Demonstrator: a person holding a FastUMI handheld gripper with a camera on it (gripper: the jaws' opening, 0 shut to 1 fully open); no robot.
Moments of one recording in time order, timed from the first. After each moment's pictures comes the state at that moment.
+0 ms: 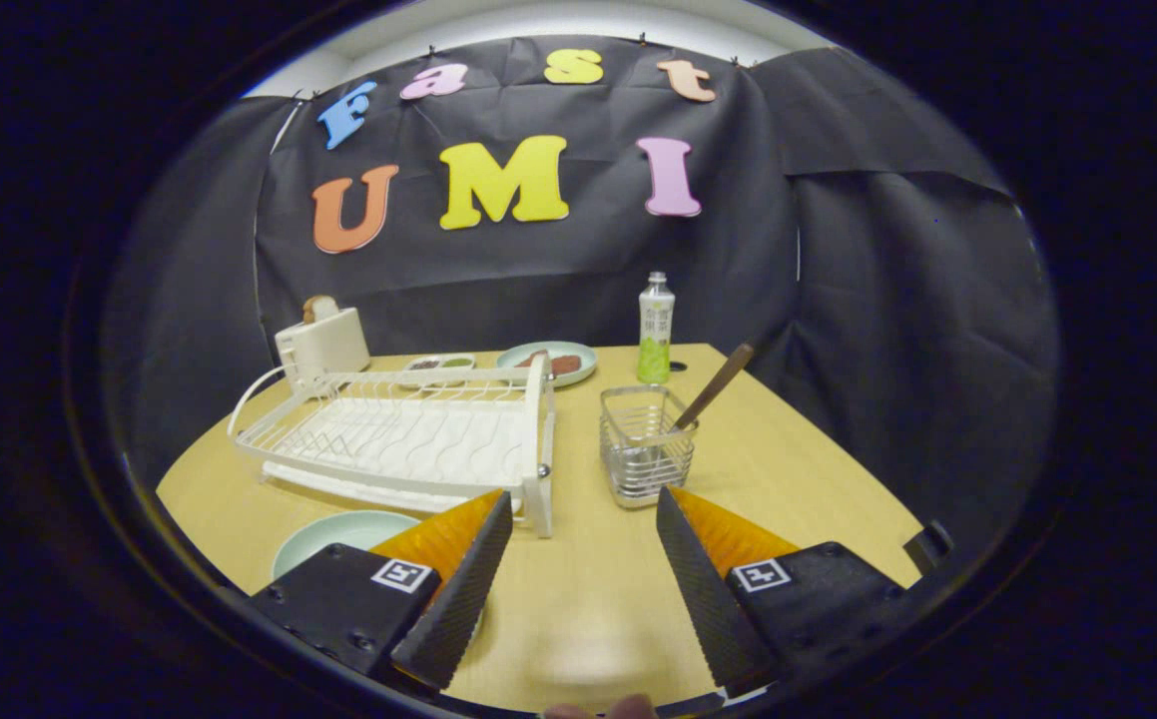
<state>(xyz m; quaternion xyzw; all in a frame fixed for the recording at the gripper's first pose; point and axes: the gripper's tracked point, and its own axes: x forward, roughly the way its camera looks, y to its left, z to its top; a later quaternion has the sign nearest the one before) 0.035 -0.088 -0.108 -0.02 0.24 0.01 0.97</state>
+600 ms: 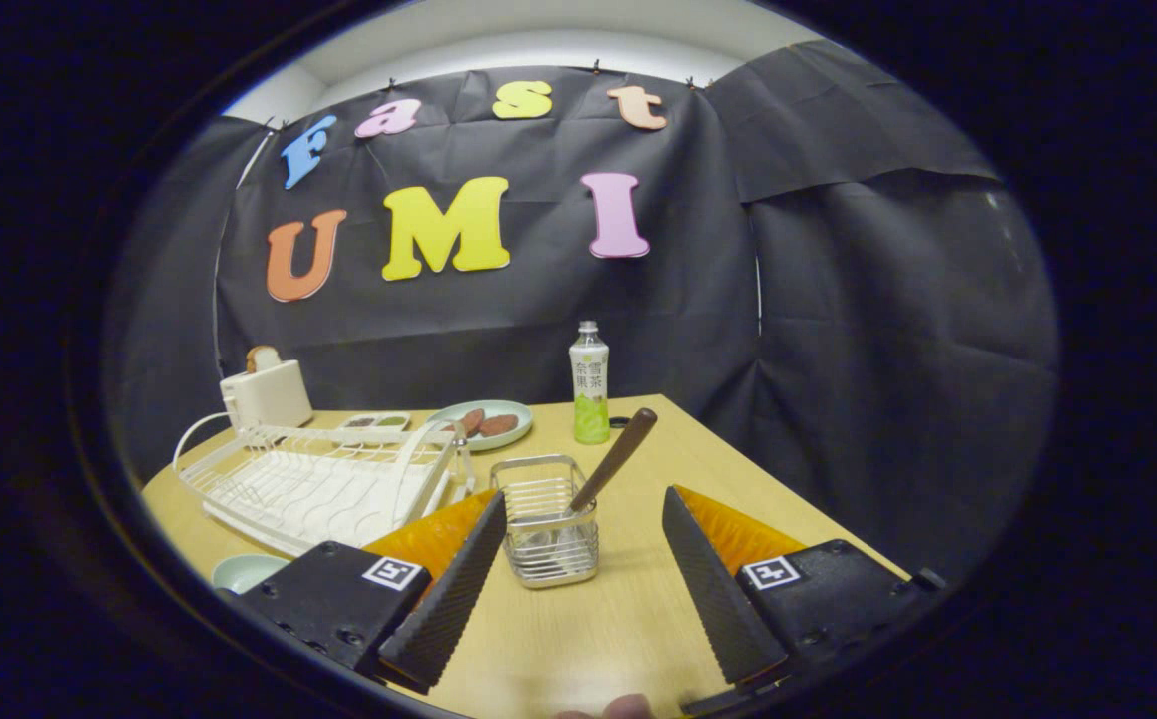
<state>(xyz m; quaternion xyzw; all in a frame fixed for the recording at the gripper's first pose) 0.125 -0.159 -0.105 0.01 0.17 -0.02 0.98</state>
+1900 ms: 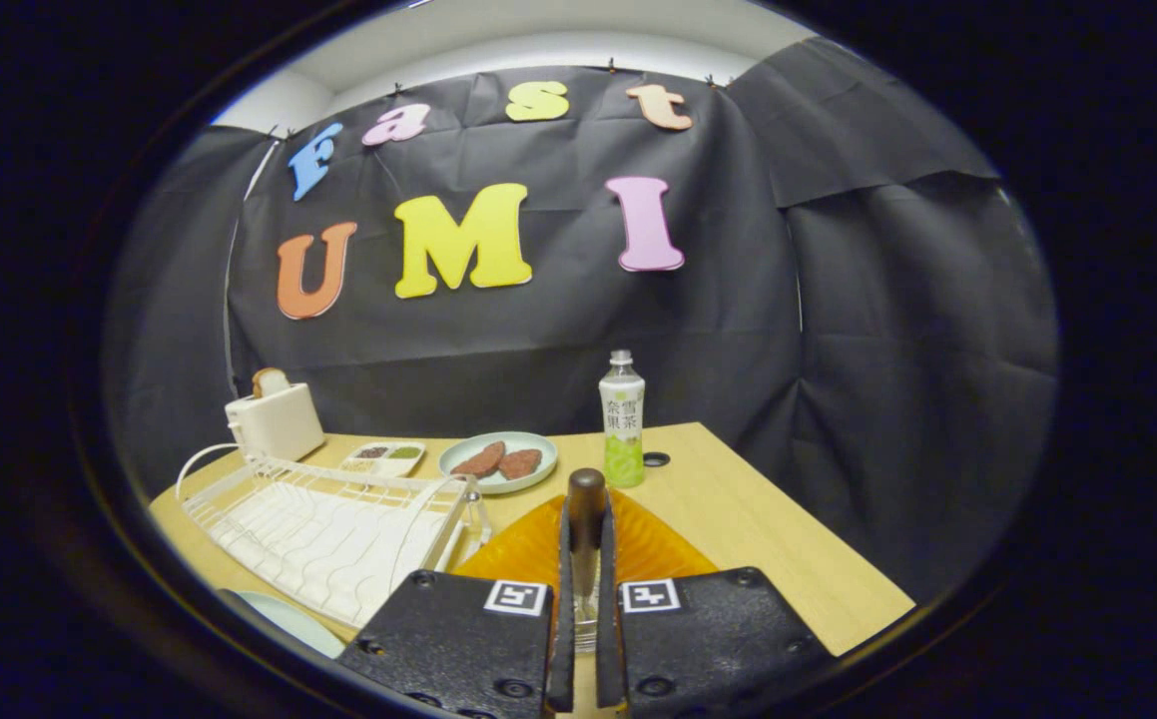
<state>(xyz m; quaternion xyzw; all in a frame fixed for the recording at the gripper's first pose) 0.183 -0.135 -0.066 0.00 0.16 0.03 0.99</state>
